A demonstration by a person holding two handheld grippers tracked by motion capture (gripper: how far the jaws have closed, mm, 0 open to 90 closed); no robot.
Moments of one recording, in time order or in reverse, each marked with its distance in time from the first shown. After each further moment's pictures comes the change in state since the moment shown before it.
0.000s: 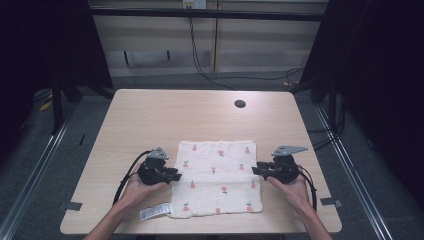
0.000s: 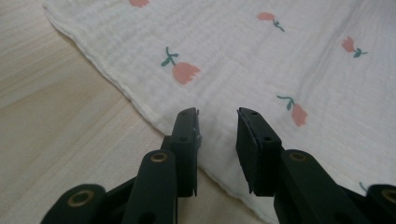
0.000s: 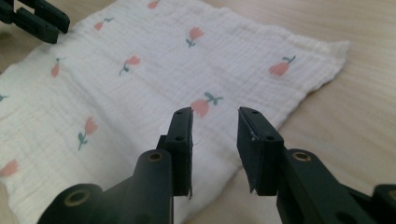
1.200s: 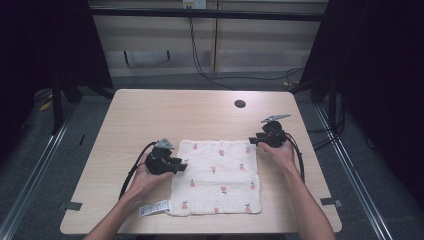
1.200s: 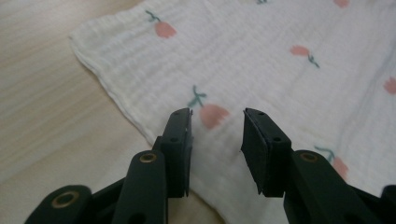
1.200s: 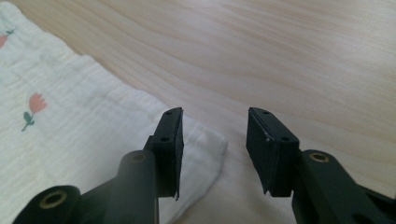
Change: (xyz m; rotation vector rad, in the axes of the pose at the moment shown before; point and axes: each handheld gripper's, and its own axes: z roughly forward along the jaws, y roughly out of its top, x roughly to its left) left arm 0.021 0.025 0.023 -0.015 0.024 -0.008; right arm -0.083 0.059 0.074 0.091 -0.163 0.043
